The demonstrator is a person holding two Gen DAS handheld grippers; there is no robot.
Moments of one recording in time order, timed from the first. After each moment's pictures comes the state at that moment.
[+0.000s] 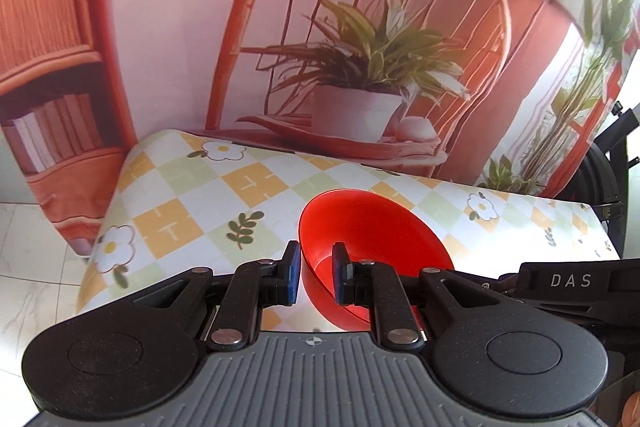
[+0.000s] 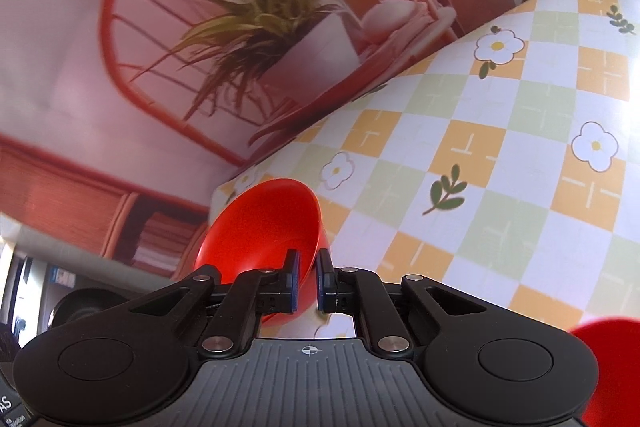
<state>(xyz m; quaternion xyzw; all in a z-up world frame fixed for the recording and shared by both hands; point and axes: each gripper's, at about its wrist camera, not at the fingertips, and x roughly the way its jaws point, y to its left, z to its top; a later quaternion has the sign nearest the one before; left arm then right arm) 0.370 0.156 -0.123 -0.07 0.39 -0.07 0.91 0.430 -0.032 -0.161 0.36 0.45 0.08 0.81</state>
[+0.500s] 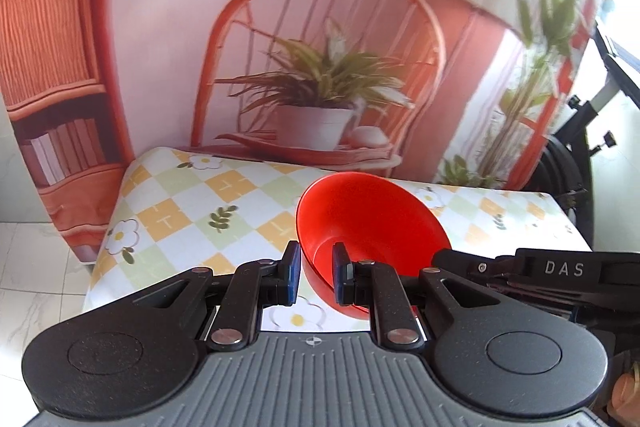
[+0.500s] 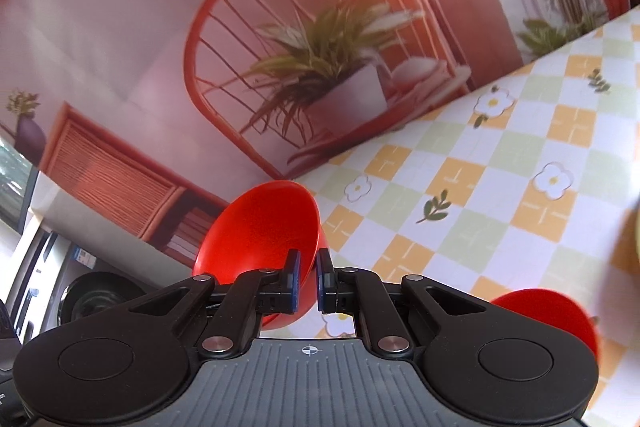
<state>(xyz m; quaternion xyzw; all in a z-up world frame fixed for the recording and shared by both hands) 0.299 0.134 -0.079 -0.06 0.36 -0.10 0.93 0.357 -0.058 -0.102 0.33 0.39 0.11 0.86</state>
